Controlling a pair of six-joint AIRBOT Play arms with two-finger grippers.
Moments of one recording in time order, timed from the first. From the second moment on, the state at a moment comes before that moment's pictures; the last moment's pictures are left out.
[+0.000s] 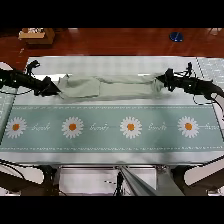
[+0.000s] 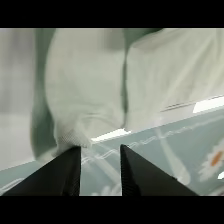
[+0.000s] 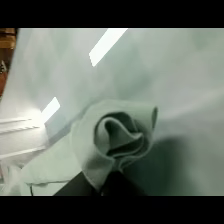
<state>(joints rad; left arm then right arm) 0.30 -1.74 1.40 0.87 -1.36 -1.24 -0.24 -1.81 1.21 -0.20 0.86 1.03</state>
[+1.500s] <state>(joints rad) -0.70 -1.96 1.40 0.07 -0.76 -1.14 -0.24 -0.90 1.21 -0.89 1.23 1.59</state>
